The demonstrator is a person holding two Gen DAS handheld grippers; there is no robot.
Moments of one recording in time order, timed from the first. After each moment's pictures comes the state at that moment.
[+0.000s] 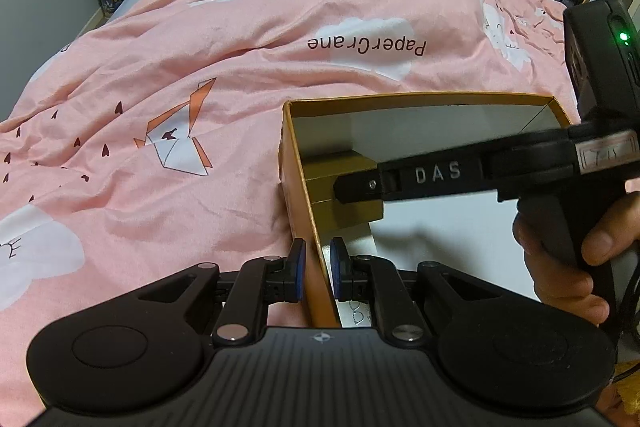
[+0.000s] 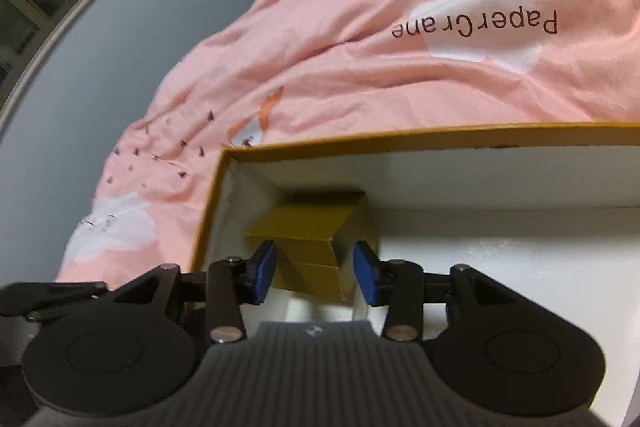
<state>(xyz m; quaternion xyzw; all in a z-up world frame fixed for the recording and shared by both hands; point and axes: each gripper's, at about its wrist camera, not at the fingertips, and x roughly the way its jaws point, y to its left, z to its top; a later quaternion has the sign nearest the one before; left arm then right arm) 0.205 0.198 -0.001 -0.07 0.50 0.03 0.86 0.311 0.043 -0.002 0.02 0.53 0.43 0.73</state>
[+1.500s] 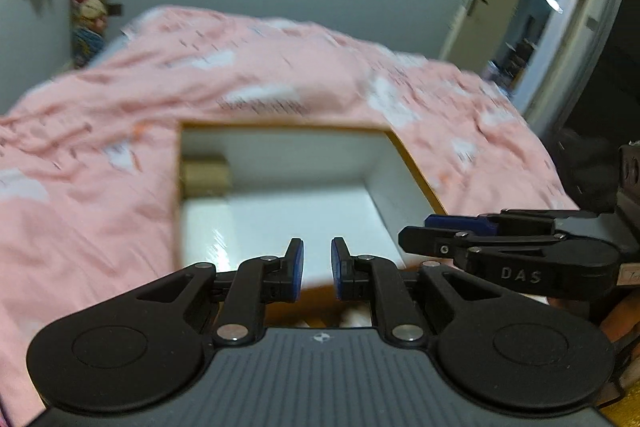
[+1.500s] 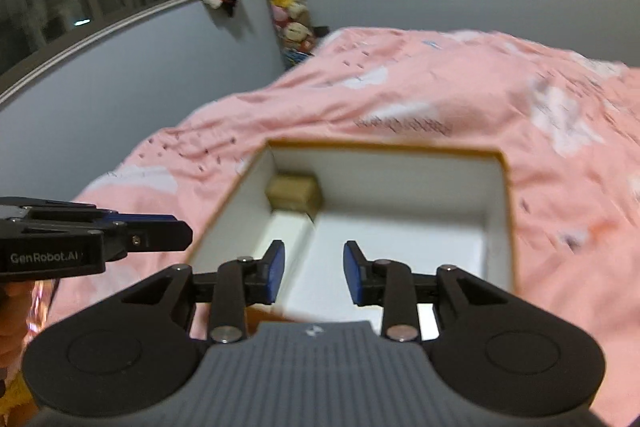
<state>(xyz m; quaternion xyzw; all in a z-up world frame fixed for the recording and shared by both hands) 0.073 0.090 0.050 -0.12 0.37 -0.04 0.92 0.157 -0.159 0.087 -0.05 0.35 0.42 0.84</state>
